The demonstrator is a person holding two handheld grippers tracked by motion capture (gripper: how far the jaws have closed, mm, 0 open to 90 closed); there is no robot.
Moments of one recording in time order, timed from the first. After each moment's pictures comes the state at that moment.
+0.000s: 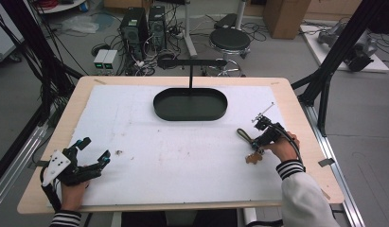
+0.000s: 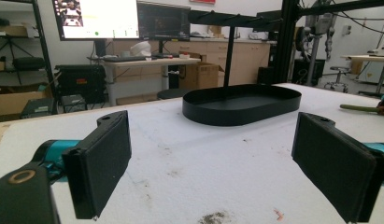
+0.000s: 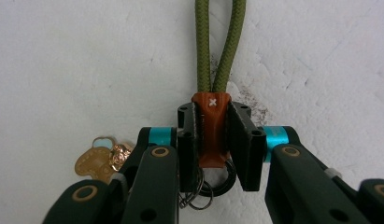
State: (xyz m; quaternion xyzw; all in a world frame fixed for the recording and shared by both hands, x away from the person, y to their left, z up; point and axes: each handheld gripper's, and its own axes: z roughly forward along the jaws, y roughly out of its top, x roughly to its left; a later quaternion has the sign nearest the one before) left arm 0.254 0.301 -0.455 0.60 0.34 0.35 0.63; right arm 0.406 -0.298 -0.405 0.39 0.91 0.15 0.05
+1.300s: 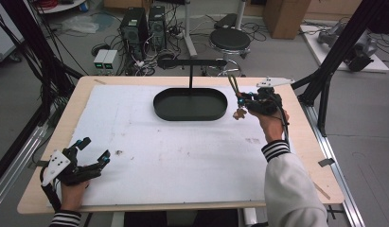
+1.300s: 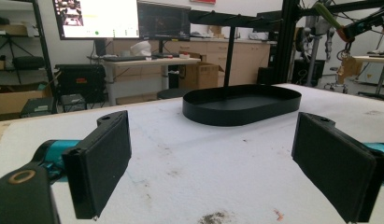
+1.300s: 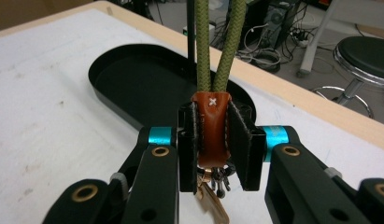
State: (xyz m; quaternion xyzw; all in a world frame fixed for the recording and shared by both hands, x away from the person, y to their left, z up) left arm 0.254 0.301 -0.455 0.60 0.35 0.35 0.63; right arm 0.422 -0.268 -0.319 0.35 0.79 0.46 0.22
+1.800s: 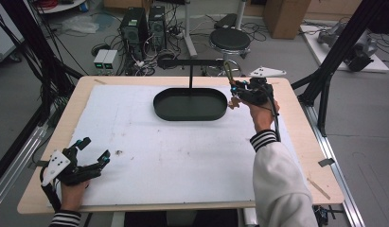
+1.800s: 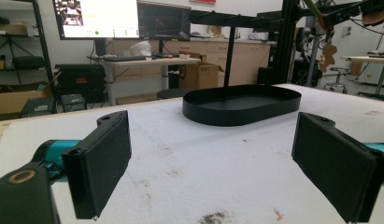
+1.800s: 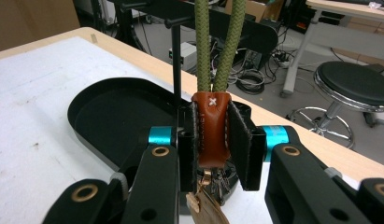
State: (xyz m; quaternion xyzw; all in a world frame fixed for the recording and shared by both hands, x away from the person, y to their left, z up) left arm 0.255 0.301 -0.455 0.60 0.35 0.35 0.63; right arm 0.445 -0.243 -0.308 0.36 0.76 0.47 0.26
